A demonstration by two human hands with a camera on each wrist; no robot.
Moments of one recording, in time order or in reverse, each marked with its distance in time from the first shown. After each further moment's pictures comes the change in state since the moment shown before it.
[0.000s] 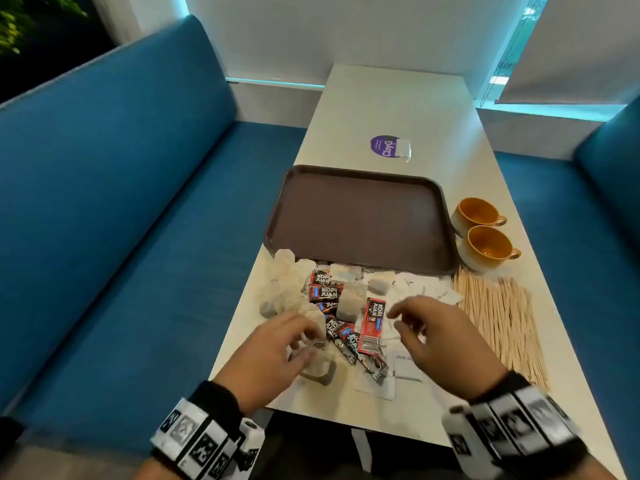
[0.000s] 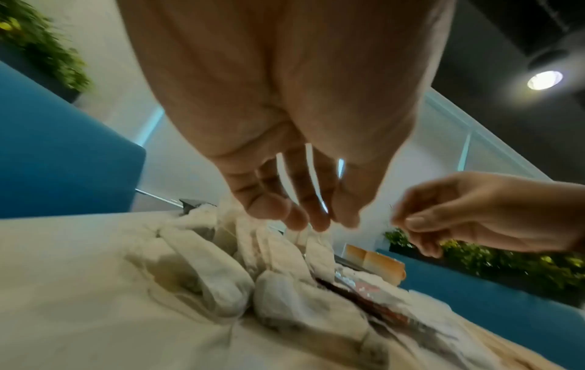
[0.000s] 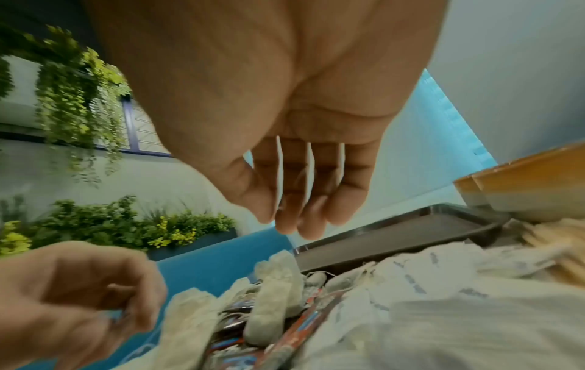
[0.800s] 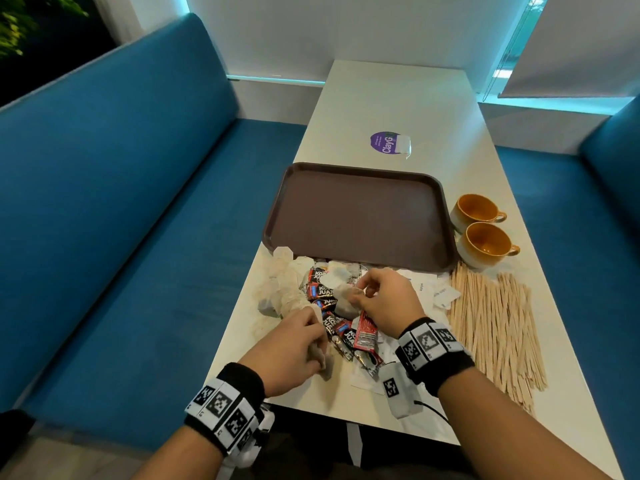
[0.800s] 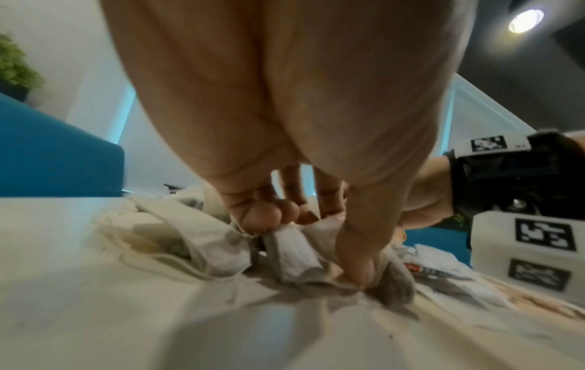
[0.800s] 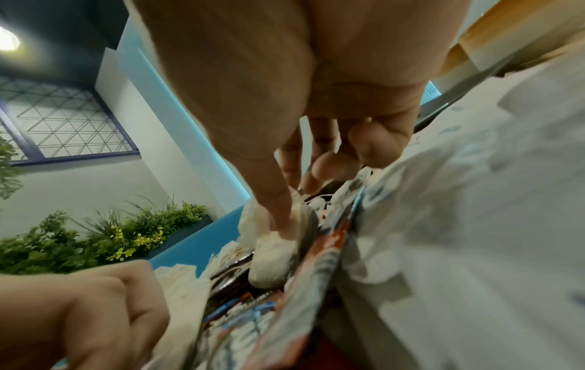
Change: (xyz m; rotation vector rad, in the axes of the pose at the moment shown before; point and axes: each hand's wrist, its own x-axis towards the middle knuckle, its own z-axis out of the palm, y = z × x) left_hand 0.022 -0.006 0.023 0.173 -0.285 -0.058; right_hand 0.079 0.005 0.061 0.187 0.022 0.332
